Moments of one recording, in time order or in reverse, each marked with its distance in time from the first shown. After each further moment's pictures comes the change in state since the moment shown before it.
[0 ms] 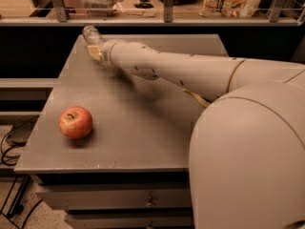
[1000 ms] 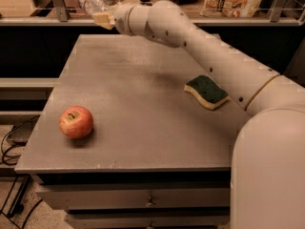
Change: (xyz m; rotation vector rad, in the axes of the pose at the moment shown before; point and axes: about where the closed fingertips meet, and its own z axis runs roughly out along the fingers) arm -0.105 -0.021 -0.042 -0.198 -0.109 -0.168
